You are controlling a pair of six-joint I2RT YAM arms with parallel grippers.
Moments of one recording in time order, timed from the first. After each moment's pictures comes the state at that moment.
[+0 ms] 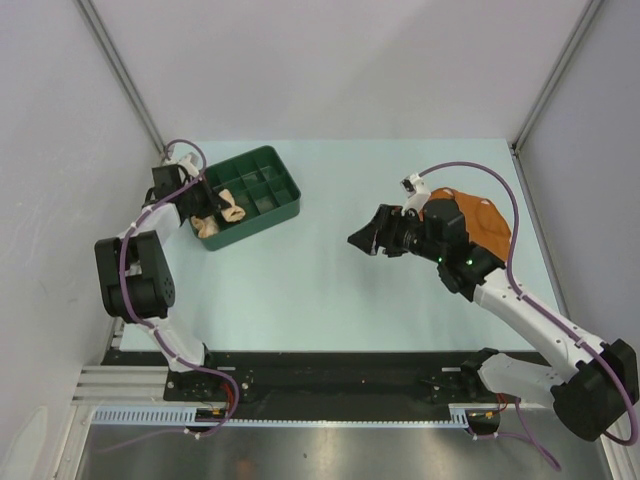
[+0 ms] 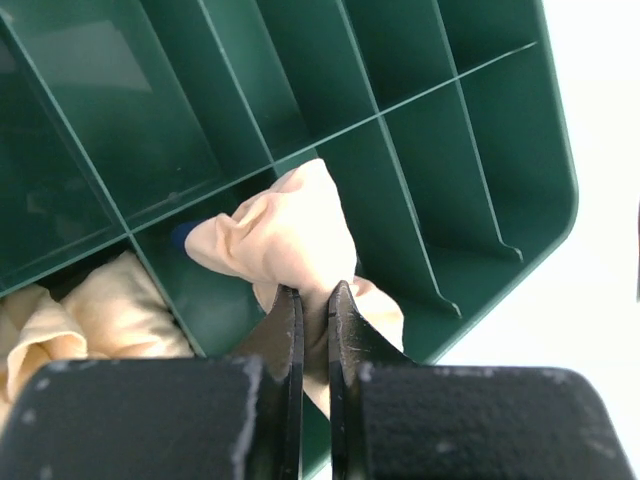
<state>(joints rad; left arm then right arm) 0.19 1.76 1.16 -0.13 0.50 -0.28 0.58 1.09 0.88 -0.12 -0.28 0.63</state>
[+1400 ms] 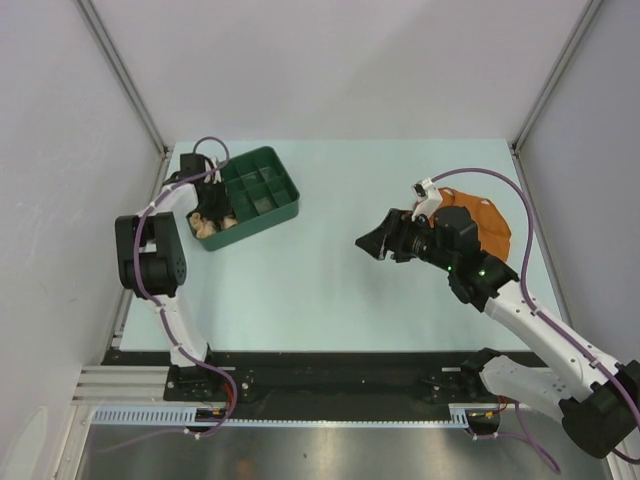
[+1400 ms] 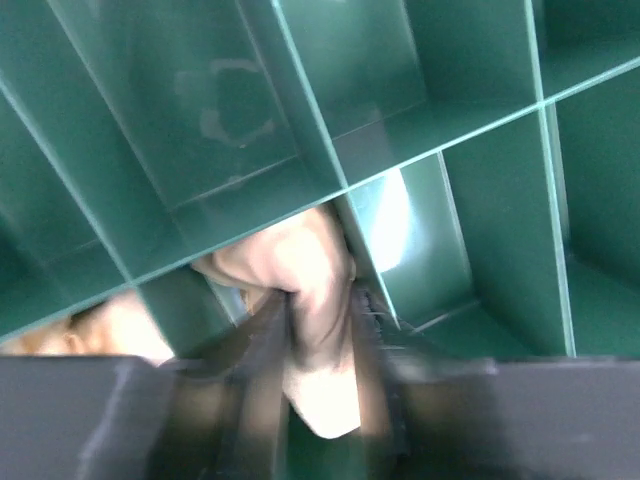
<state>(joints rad) 0.09 1.97 1.41 -0.46 0.19 -0.14 0.58 0.99 0.85 -0.17 -0.25 0.65</state>
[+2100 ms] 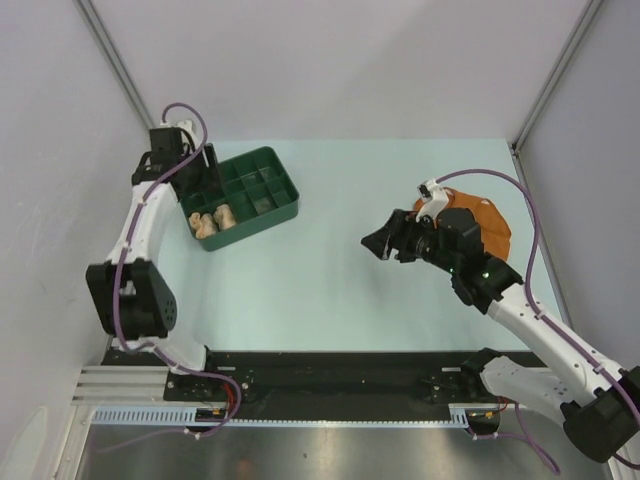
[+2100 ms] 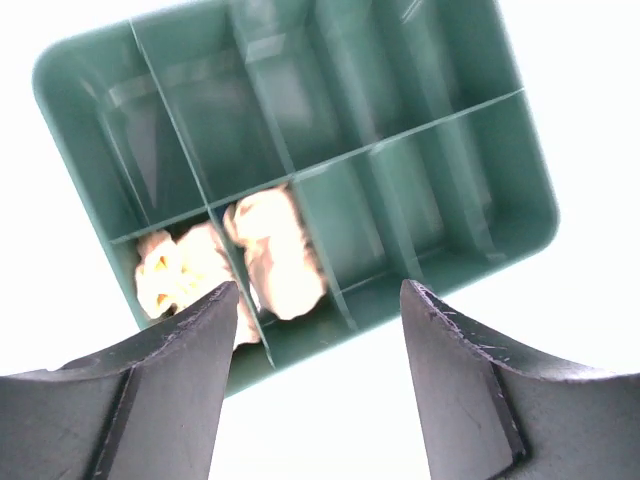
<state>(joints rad) 0.07 1.66 1.49 -0.59 0.13 -0.17 0.58 0.95 0.85 -0.21 -0.18 0.61</state>
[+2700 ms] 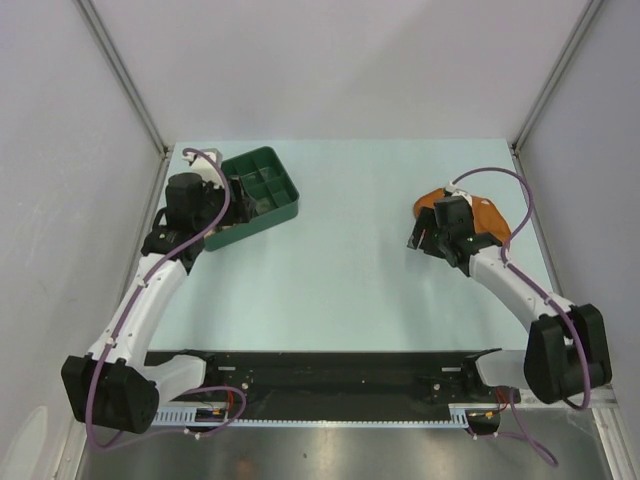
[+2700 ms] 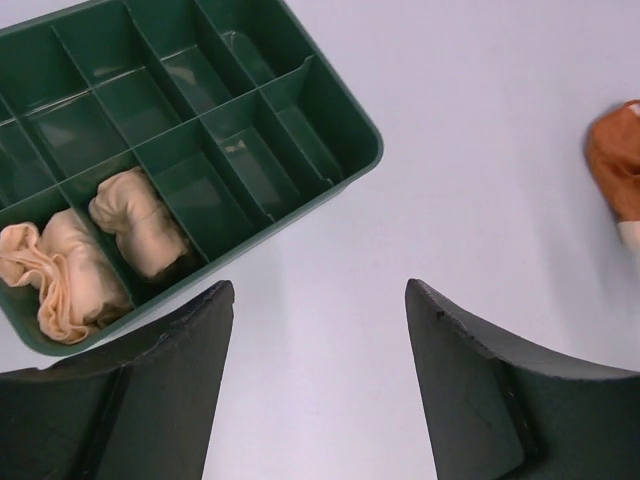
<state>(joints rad) -0.17 1.12 1.01 -0.33 0.10 -0.21 0.32 1.27 0.85 -0.35 0.13 0.53</state>
